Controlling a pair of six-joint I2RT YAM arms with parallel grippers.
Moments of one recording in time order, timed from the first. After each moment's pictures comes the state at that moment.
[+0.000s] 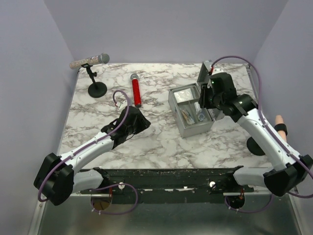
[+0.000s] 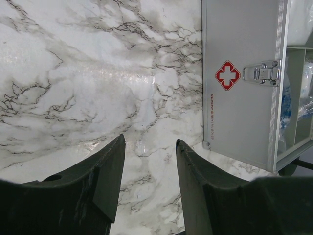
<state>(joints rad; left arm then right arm) -0.63 1.16 0.67 -0.17 -0.14 -0.99 0.49 1.29 1.30 -0.76 0.21 0.27</state>
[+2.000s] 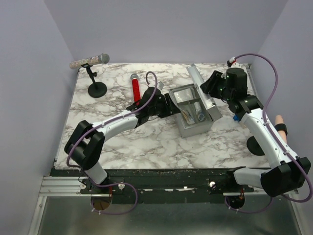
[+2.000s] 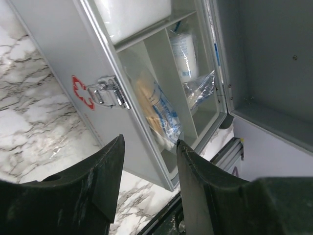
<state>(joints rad) -0.69 1.61 1.07 0.04 0.20 -0.91 0.28 1.25 1.22 -0.42 0.07 0.50</state>
